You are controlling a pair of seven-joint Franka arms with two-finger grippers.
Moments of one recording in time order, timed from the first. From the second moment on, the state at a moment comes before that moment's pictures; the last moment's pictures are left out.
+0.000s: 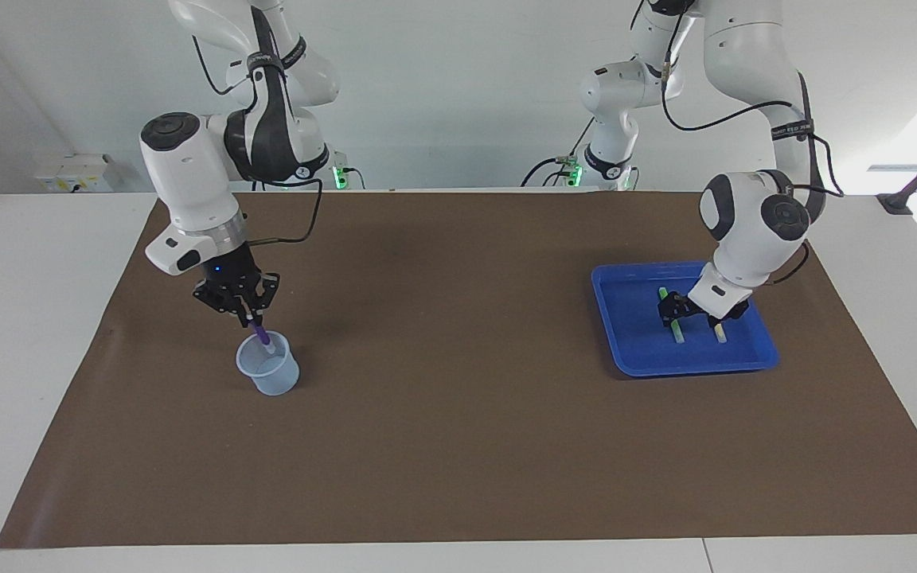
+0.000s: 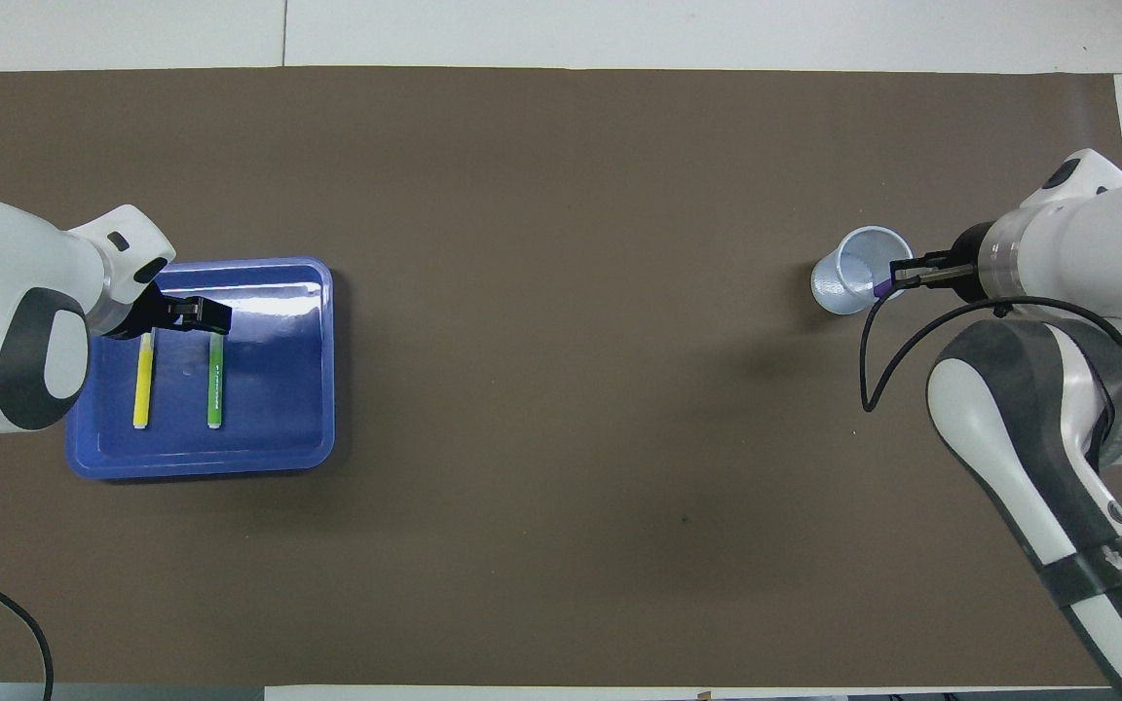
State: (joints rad) left arm 0.15 0.20 -0.20 -2.08 0.06 2.21 0.05; right arm 0.03 0.04 0.02 -2.07 0.00 2.32 -0.05
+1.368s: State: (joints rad) left arm 0.15 0.23 -0.20 -2.11 0.06 2.21 0.02; right arm 0.03 0.05 0.02 -2.07 0.00 2.35 -0.05
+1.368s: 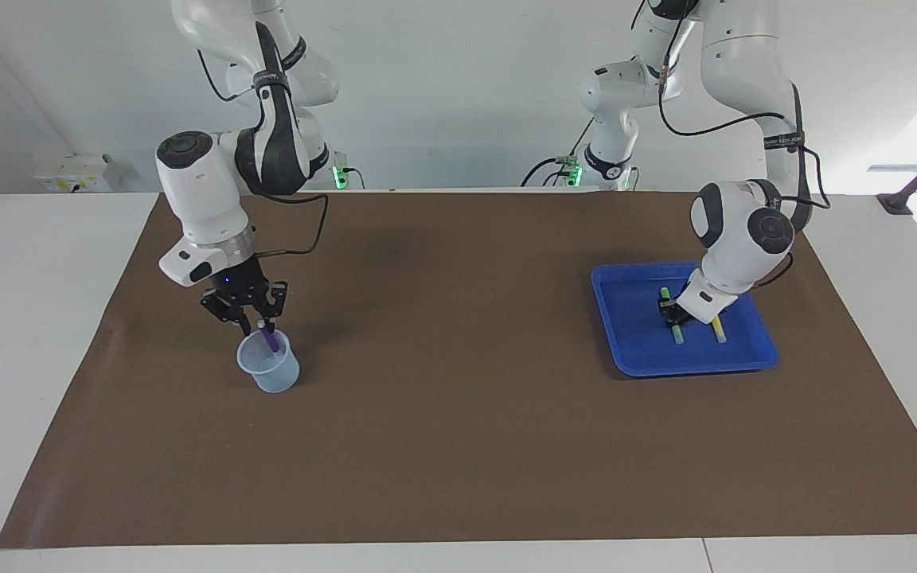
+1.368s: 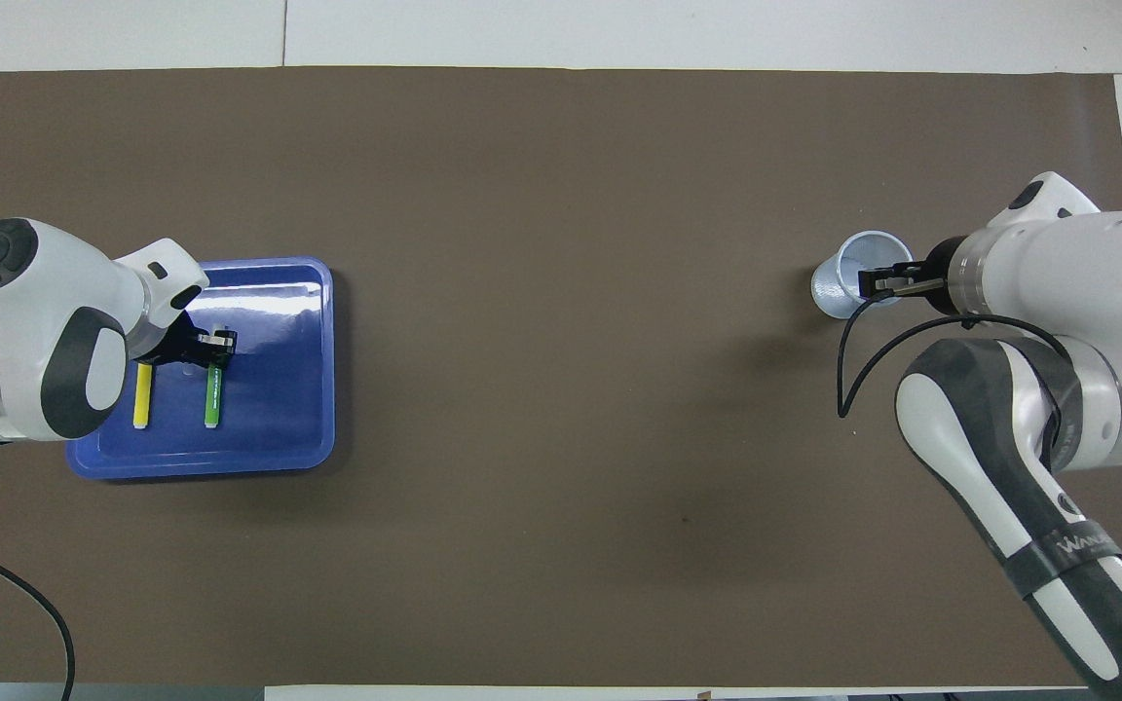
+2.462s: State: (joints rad) left arm 0.07 0.22 -0.24 -1.61 -0.46 1.80 -0.80; right arm 0.03 -0.07 0.00 -1.68 0.00 1.65 0.06
